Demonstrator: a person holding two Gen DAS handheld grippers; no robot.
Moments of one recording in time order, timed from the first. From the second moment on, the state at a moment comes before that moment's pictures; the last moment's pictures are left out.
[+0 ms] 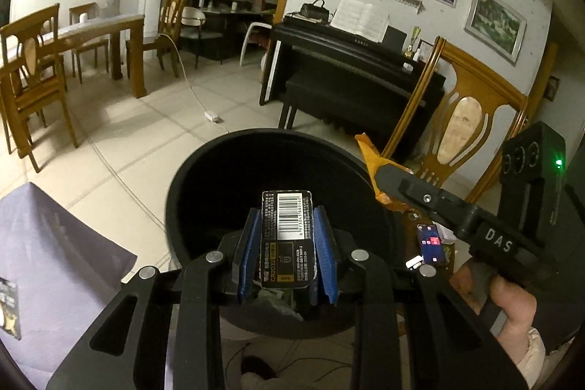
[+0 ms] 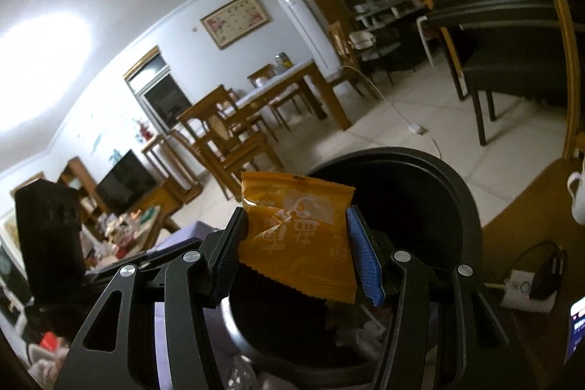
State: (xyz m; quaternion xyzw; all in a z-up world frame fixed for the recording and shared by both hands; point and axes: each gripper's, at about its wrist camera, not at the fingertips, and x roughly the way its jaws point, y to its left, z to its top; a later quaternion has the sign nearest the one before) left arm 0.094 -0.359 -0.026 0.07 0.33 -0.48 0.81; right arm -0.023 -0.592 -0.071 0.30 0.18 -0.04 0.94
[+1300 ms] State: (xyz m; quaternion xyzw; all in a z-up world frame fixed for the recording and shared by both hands) left arm 0.157 -0.169 -0.013 0.03 0.35 -0.29 0.89; right arm 0.038 -0.461 -0.069 0.22 0.28 0.03 0.93
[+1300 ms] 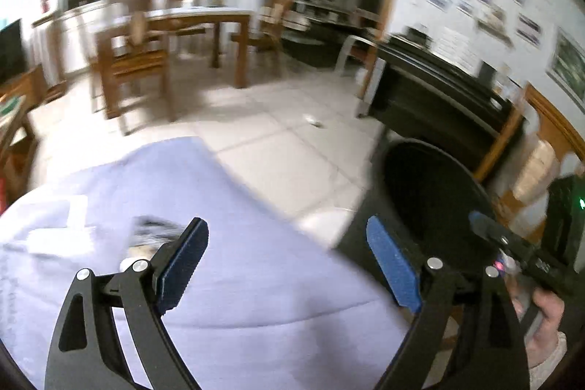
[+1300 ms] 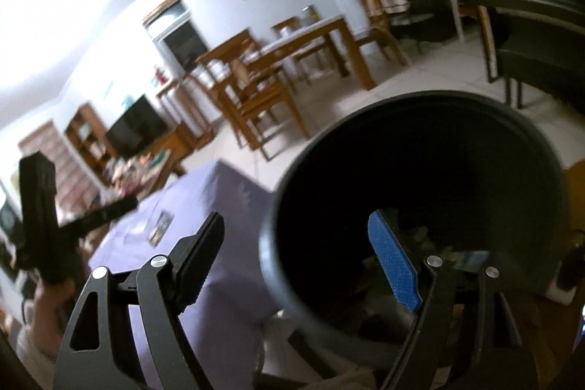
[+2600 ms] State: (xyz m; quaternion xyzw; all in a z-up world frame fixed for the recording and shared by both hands) left arm 0.267 -0.054 -0.069 0.18 0.41 -0.33 0.83; right arm 0.276 -0.172 -0.088 -0.17 0.42 0.22 0.86
